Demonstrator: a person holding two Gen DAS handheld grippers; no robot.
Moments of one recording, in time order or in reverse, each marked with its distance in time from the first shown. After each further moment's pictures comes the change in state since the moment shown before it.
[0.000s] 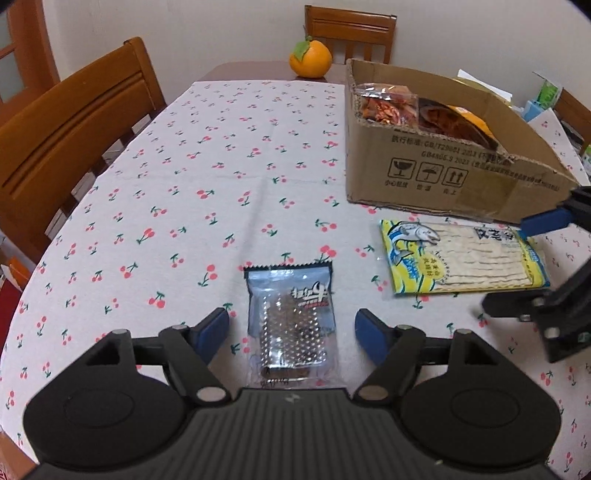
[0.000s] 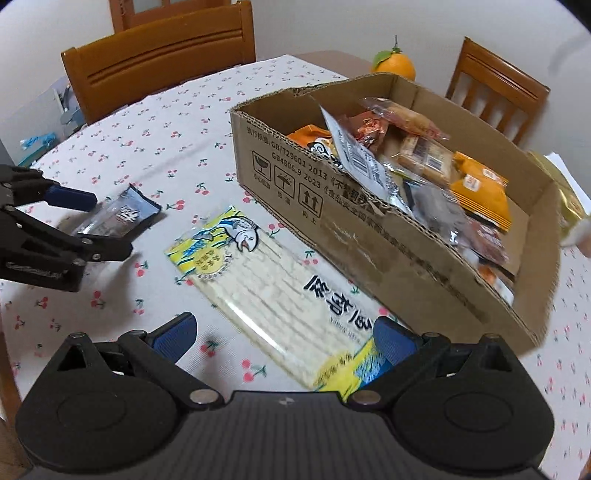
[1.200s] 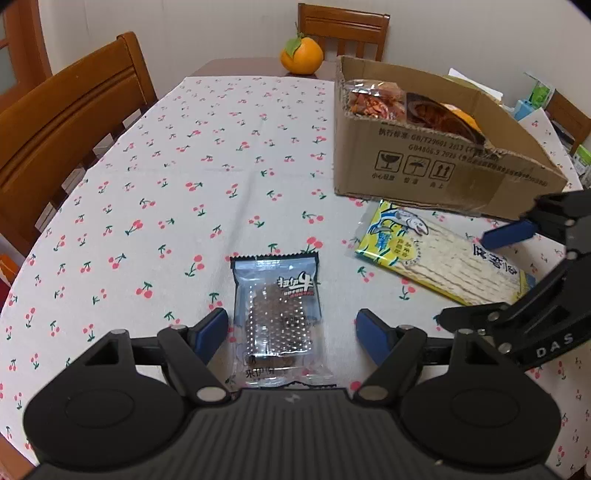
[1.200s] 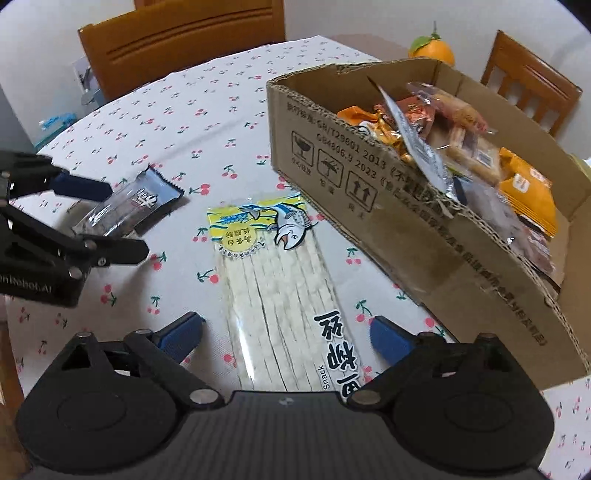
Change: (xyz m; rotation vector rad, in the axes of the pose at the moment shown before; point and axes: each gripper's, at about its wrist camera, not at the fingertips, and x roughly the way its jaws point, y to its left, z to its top) left arm -0.002 -0.001 -0.006 -0.010 0.014 -0.030; right arm 0.023 0.018 0.004 -0.029 0.053 0.063
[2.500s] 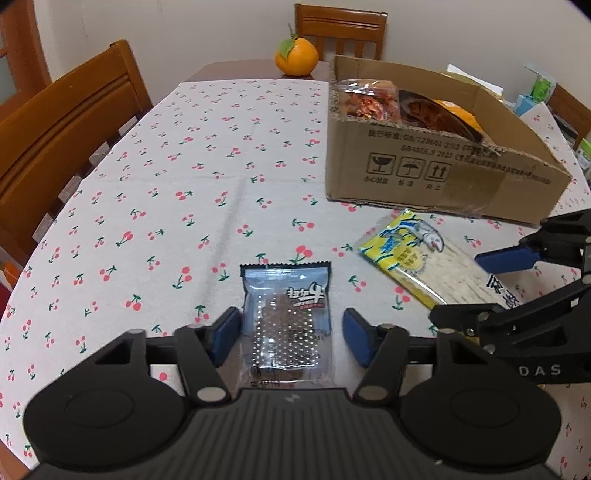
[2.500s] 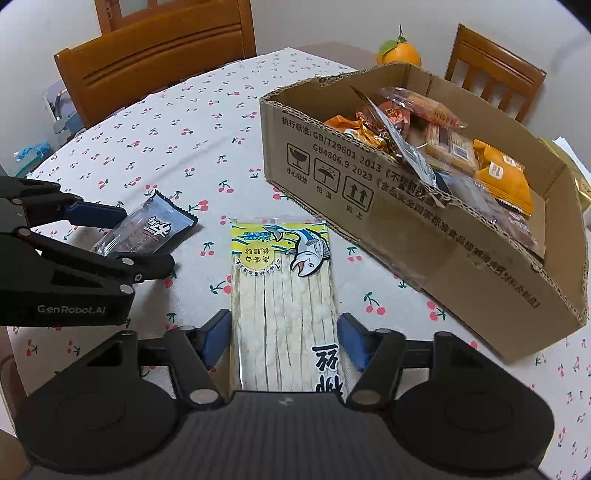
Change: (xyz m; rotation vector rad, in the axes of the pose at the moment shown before) left arm 0.004 -0.012 0.005 0.034 -0.008 0.014; right arm -0.012 0.019 -0.004 0.098 -0.042 -0.070
